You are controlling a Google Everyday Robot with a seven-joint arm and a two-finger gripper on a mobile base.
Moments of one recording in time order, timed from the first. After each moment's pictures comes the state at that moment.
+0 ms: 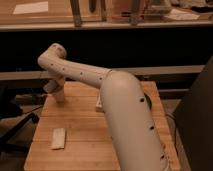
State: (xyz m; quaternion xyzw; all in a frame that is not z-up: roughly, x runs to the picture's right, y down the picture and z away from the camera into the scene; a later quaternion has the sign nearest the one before) arm -0.280 -0.055 0.864 -0.10 -0.17 -0.36 0.91
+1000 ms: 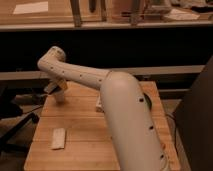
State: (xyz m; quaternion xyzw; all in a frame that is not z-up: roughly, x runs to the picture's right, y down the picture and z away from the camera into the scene) arm -0.287 -0.046 0.870 -0.10 -0.17 -0.36 0.91
